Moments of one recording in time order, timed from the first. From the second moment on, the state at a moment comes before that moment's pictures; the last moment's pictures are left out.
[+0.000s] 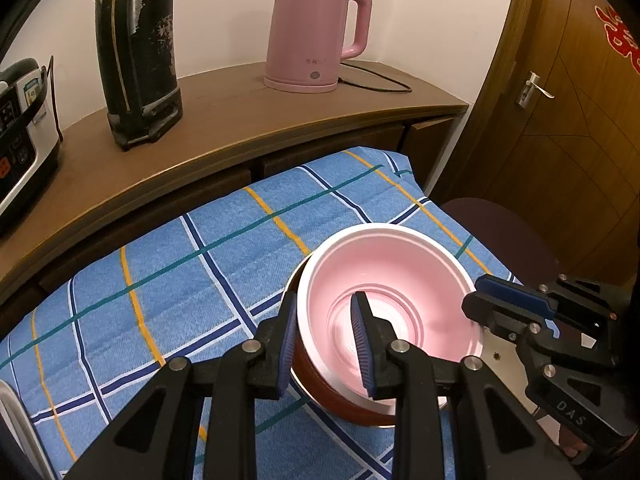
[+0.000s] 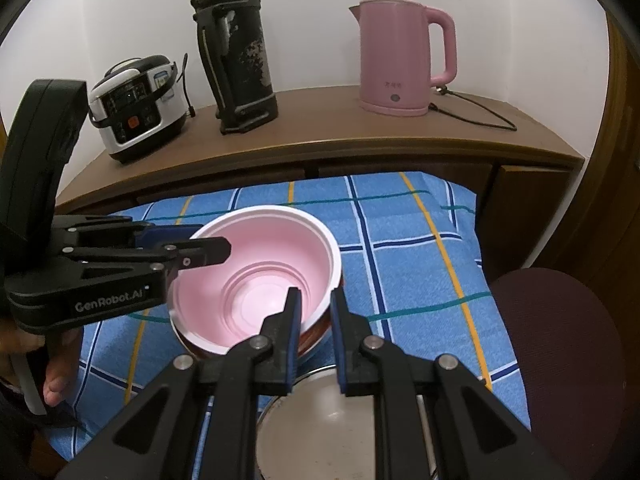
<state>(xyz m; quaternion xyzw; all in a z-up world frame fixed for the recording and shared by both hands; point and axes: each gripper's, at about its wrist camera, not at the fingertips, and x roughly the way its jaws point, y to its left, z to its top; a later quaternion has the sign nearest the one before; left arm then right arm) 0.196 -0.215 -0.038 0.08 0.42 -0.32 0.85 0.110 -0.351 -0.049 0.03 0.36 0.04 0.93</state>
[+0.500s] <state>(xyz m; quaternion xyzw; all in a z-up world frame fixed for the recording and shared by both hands) 0.200 -0.219 -0.047 0.08 0.43 -0.32 0.84 0.108 -0.353 -0.055 0.04 0.36 0.04 0.93</state>
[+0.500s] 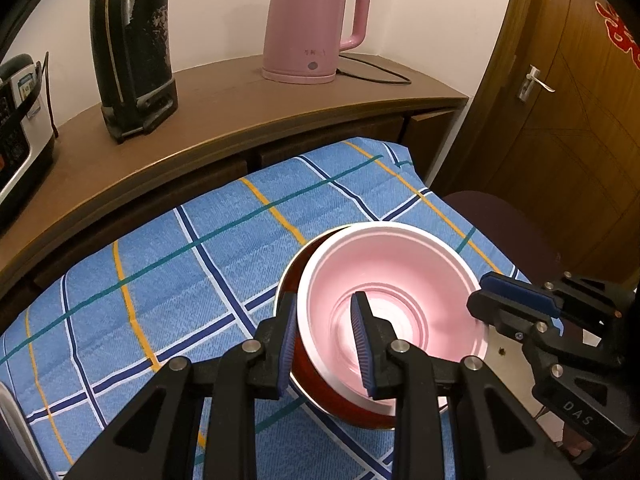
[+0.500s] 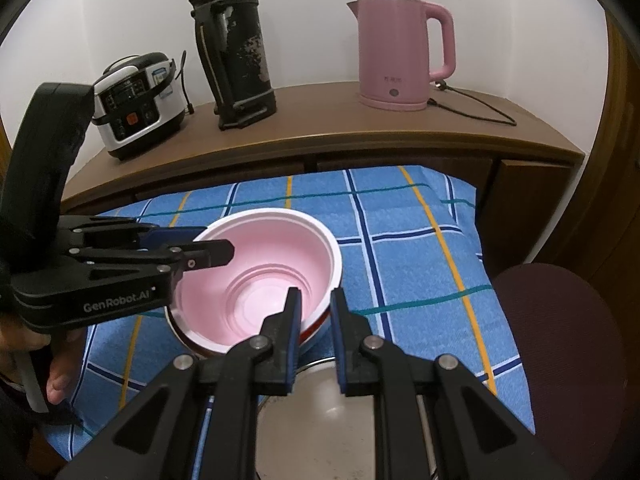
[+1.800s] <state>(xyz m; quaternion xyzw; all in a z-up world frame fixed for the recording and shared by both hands) 0.193 -0.226 -0.049 0.12 0.40 -0.30 0.86 0.107 -0.352 -0.056 0.04 0.36 0.04 0.93</state>
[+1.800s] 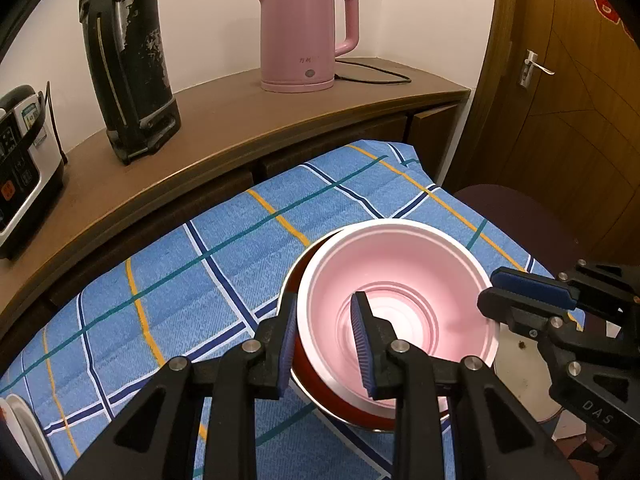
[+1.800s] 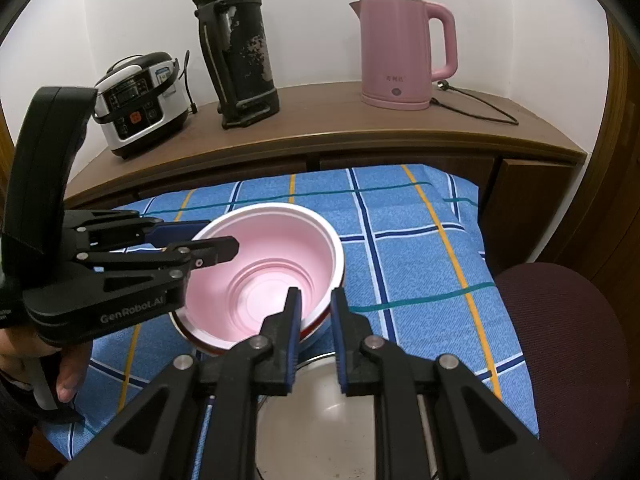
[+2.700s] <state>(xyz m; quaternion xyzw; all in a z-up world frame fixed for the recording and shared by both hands) 0.181 -0.219 -0.023 0.09 0.35 -0.32 0.87 0.093 -0.350 -0.045 0.03 0.33 0.03 0.94</state>
